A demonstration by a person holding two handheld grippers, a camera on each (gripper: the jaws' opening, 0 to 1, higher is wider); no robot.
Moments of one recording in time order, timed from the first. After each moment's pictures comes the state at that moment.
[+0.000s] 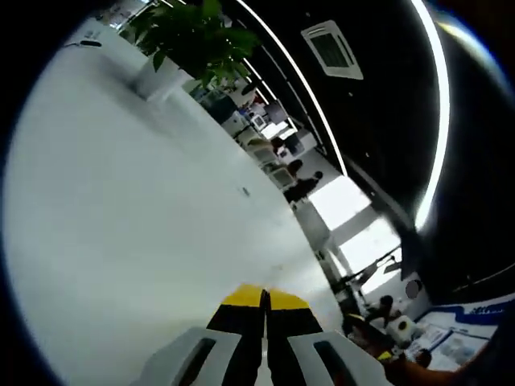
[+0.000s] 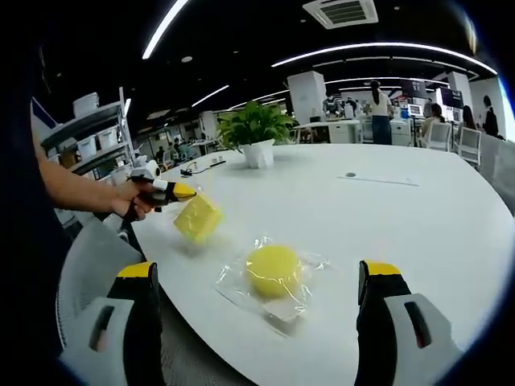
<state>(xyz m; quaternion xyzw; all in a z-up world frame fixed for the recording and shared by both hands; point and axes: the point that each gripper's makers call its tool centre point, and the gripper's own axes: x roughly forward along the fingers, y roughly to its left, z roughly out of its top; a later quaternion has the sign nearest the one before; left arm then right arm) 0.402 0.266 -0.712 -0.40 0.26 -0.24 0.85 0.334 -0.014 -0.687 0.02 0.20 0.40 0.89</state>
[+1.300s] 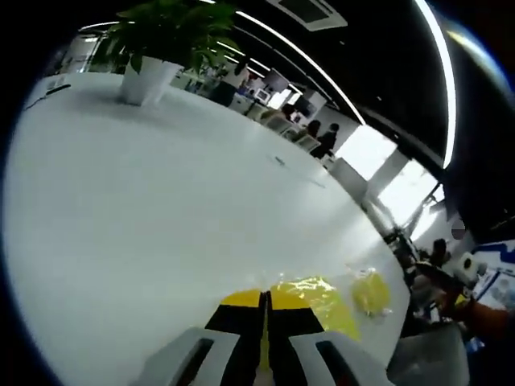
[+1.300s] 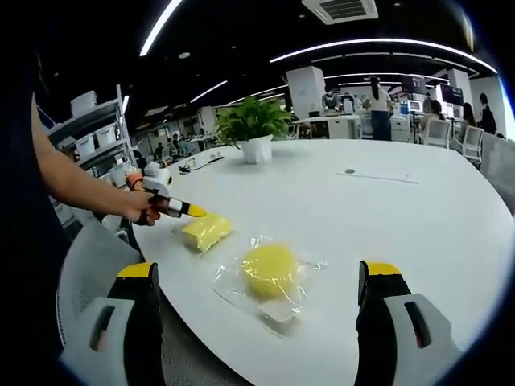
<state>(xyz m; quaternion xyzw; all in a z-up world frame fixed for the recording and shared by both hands) 0.421 0.280 -0.782 -0.23 0.32 -0.22 0.89 0.341 -0.015 -0.688 0.02 0.22 0.40 0.89</state>
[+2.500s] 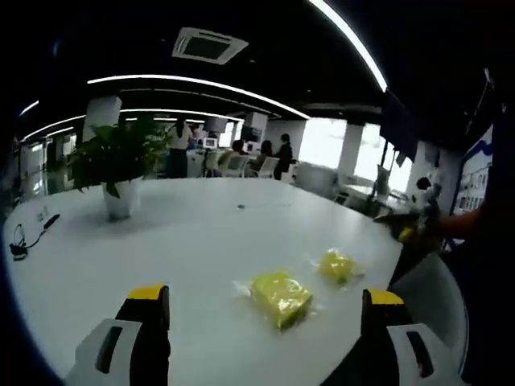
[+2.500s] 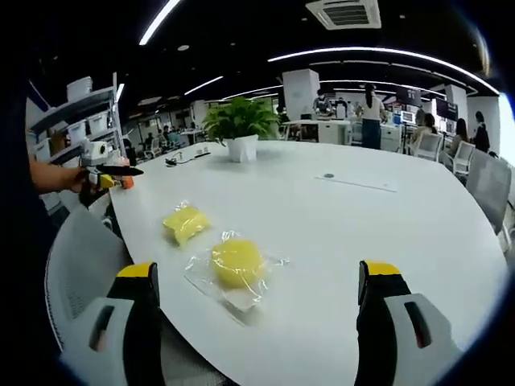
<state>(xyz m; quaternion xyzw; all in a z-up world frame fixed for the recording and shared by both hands) 0.316 0.333 -0.666 0.00 0.19 -0.30 0.93 0.348 -0.058 -0.687 -0.03 0.21 0.37 0.91</state>
